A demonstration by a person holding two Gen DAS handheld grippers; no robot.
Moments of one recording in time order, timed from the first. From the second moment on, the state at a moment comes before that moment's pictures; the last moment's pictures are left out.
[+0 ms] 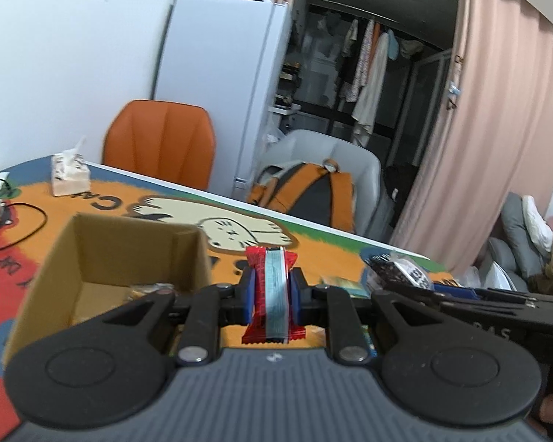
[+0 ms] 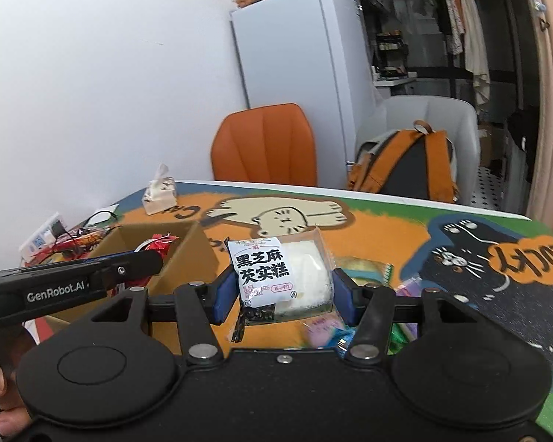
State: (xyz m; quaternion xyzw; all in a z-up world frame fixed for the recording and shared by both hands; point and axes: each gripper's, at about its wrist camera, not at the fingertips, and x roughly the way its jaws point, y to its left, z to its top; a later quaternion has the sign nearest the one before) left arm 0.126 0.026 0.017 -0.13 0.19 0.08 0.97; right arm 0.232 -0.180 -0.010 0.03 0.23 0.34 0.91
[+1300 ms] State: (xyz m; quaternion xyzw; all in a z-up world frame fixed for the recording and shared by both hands) left arm 0.137 0.139 0.010 -0.18 0.19 0.19 0.95; right arm 0.228 -0.067 0.011 0.01 0.22 0.40 0.89
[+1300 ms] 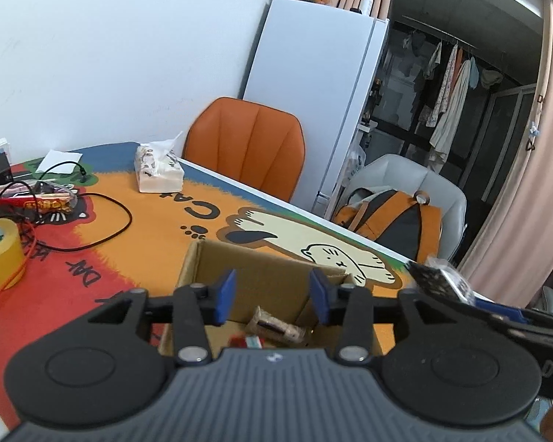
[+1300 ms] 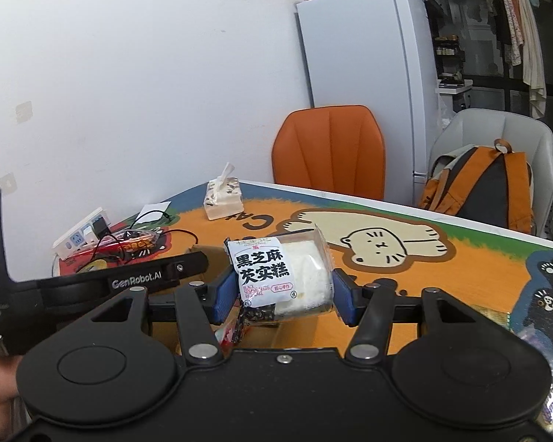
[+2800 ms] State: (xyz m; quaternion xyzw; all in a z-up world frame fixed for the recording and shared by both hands) left arm 0.105 0.086 0.012 -0.17 0.23 0.14 0.95; right arm 0.226 -0.150 -0.018 0.04 0.28 0.36 0.89
